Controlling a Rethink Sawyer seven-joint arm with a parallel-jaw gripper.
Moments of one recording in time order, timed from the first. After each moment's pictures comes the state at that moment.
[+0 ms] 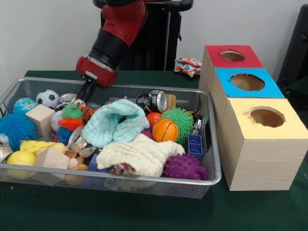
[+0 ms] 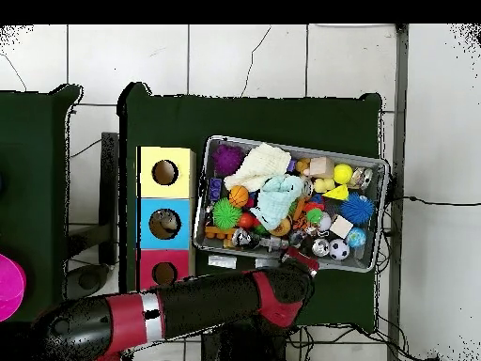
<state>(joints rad) 0.35 0.45 -1.13 1.64 -0.30 -0.71 3.27</state>
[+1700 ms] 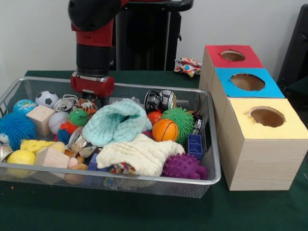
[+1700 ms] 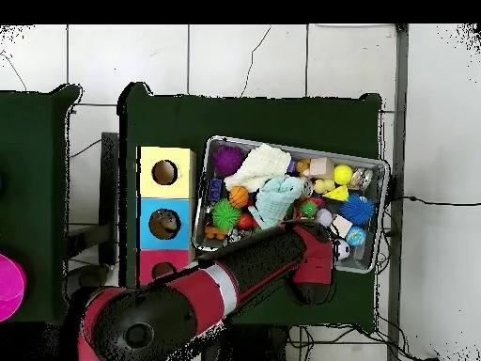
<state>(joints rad) 0.14 0.17 -0.89 1.34 -1.08 -0.72 3.72</state>
